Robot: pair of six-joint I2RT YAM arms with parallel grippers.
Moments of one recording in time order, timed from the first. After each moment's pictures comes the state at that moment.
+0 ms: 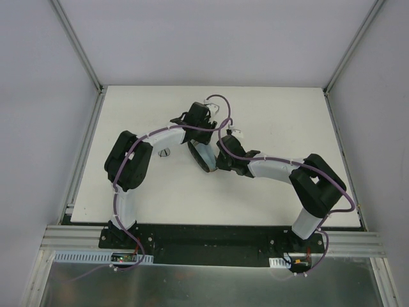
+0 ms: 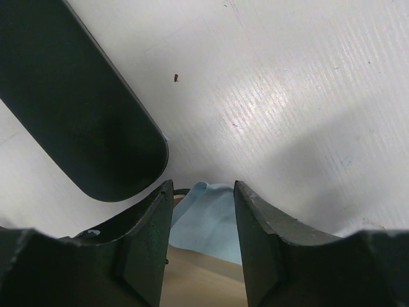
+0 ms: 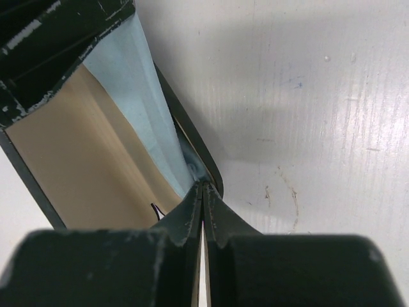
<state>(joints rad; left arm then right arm) -0.59 1.99 1.41 -0.24 0.04 -0.08 0.79 1.71 0.94 -0.09 0.23 0.82</state>
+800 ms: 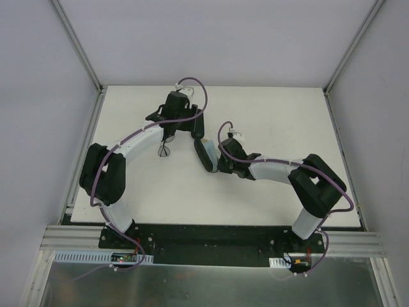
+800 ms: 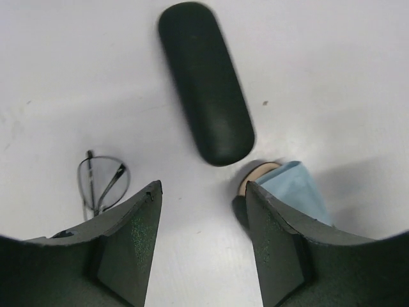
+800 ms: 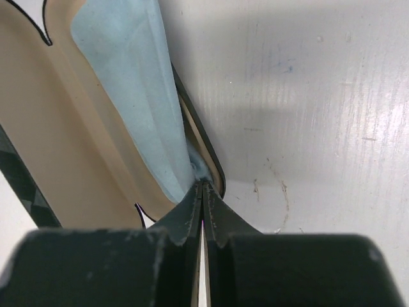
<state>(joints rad) -0.50 1.76 1.34 -0.27 -0.06 -0.19 0.79 1.70 0.89 -0.05 0.22 0.82</state>
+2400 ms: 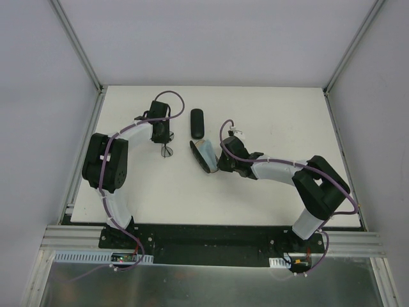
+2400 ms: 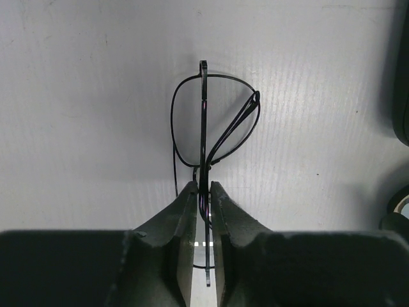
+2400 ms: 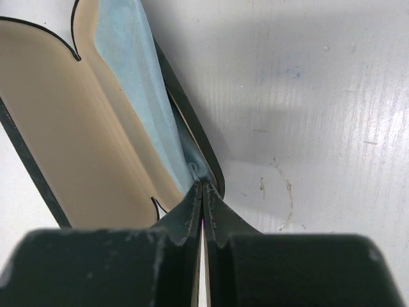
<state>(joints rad) -0.27 1.86 1.22 -0.38 -0.07 -0.27 0.77 1.67 0.89 -0.05 0.18 0.80</state>
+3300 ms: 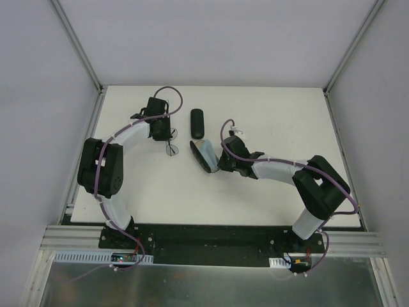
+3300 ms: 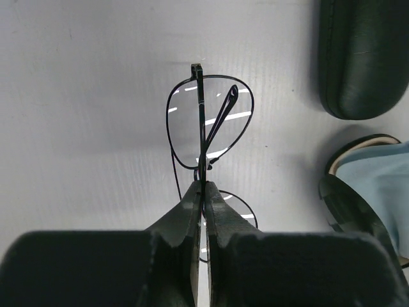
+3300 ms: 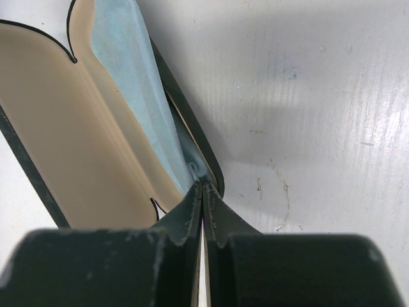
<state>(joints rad) -0.27 1.81 1.24 -0.43 0.05 -0.31 0.76 1.67 0.88 -0.05 0.17 0.80</state>
